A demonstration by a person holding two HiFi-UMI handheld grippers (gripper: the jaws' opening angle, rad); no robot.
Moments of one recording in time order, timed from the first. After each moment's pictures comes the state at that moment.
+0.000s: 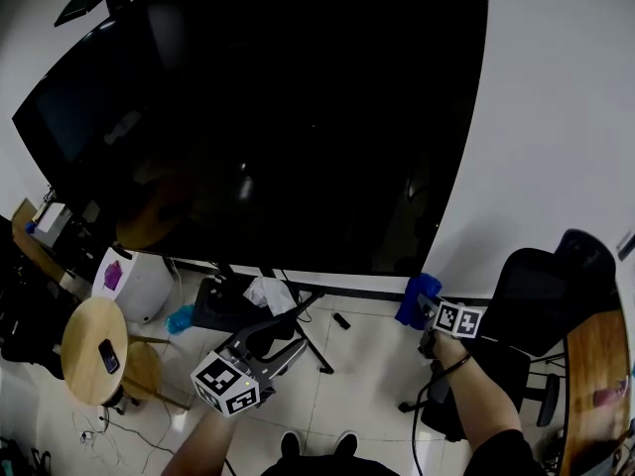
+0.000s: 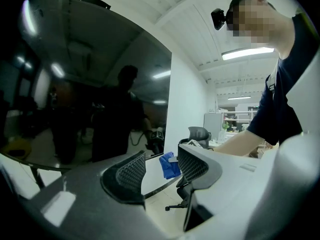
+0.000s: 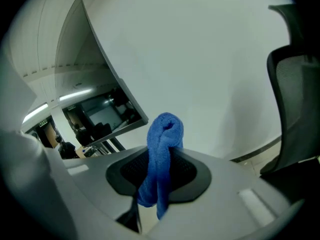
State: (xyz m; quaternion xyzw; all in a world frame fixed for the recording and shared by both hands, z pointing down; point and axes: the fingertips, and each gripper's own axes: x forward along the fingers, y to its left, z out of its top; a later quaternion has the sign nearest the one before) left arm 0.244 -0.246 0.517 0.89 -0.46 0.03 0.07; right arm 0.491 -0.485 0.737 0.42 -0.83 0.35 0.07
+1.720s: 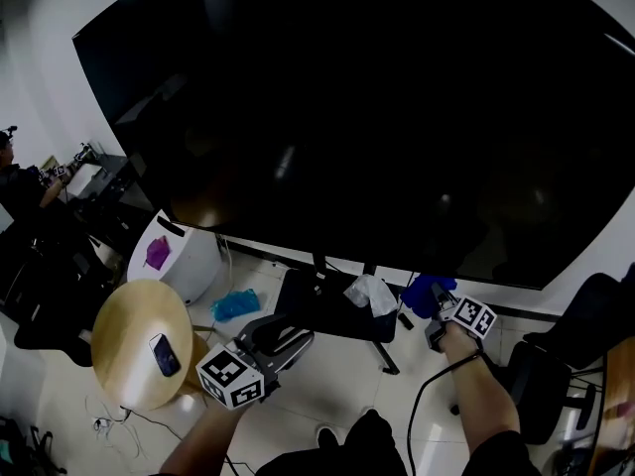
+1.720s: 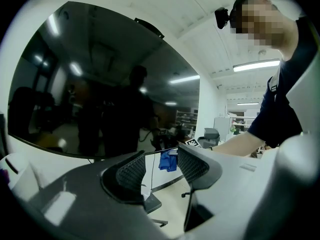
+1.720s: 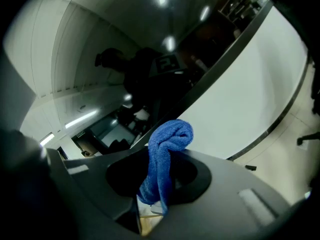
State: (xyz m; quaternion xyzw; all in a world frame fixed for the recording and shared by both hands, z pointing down) left arm -0.124 -0.162 0.539 0.86 -0.50 0.01 0.10; right arm 0.119 -0.441 0.724 0.38 -0.81 0.44 -0.05
